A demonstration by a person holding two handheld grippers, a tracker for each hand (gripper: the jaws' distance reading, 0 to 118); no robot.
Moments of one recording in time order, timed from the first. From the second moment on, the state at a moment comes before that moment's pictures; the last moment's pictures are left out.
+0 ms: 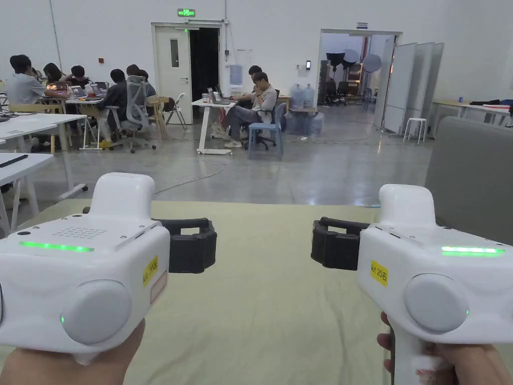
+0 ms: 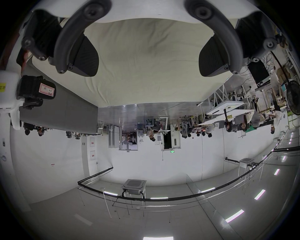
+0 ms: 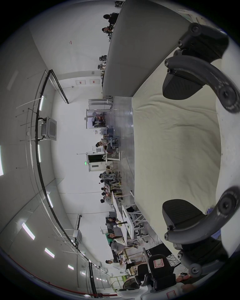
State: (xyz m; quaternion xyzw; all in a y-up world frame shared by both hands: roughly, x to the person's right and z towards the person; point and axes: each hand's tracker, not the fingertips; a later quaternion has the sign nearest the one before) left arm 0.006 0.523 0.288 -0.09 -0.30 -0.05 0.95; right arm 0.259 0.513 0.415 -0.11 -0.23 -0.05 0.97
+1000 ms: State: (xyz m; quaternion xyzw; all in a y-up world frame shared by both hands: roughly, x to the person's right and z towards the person) left arm 0.005 0.525 0.285 -0.09 -0.30 -0.04 0.95; right arm 0.249 0.503 0.403 -0.15 -0.31 -0.04 0.94
